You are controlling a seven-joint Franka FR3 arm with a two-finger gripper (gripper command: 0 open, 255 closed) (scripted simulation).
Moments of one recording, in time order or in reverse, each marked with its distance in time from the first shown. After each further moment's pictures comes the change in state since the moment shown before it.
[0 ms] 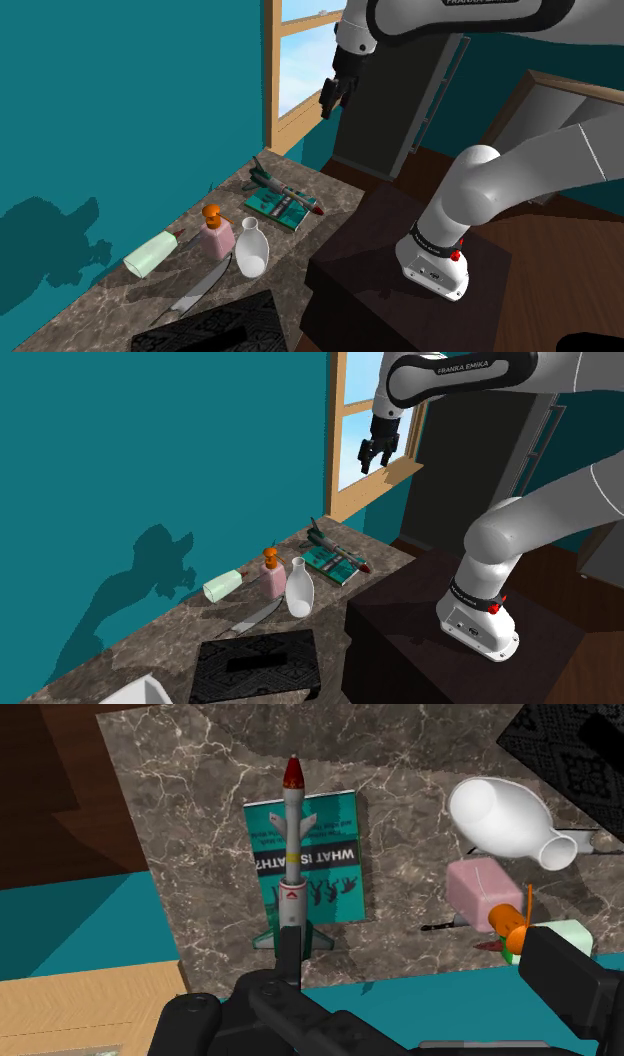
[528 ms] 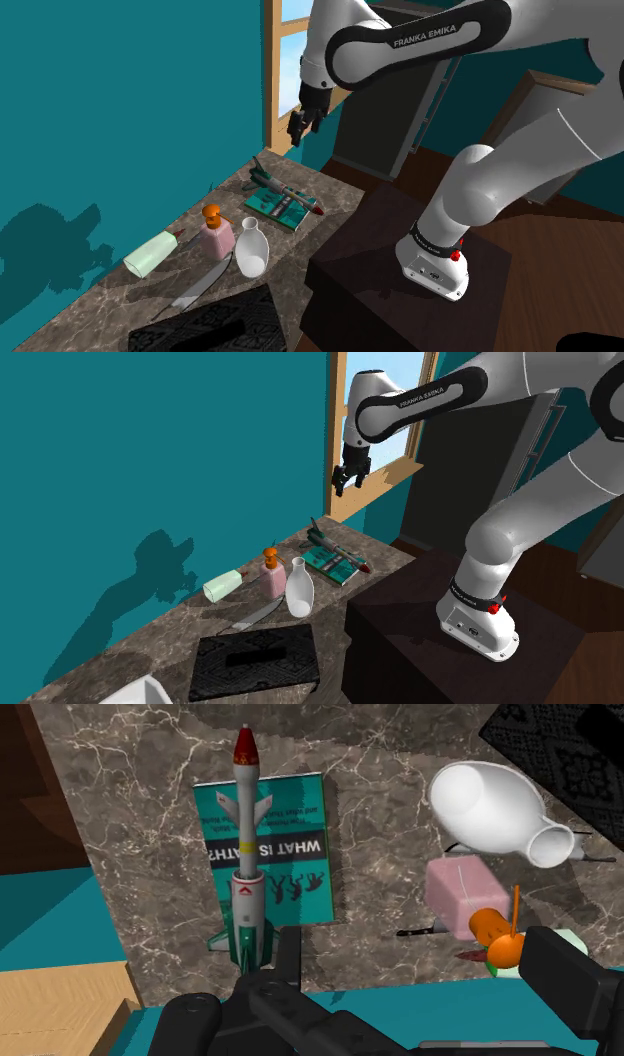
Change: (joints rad) arm 0.039 0.204 0.108 -0.030 0.028 0.234 0.088
